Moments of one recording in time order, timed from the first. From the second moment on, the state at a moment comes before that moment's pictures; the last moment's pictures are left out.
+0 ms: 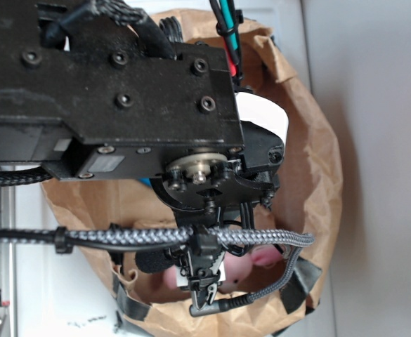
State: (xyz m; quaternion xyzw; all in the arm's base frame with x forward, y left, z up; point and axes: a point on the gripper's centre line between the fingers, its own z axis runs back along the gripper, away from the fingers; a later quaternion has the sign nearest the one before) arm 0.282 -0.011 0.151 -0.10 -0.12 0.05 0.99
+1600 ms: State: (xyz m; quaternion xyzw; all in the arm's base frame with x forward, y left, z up) arm 0.310 -0.055 0.095 -0.11 -0.11 0.00 0.99
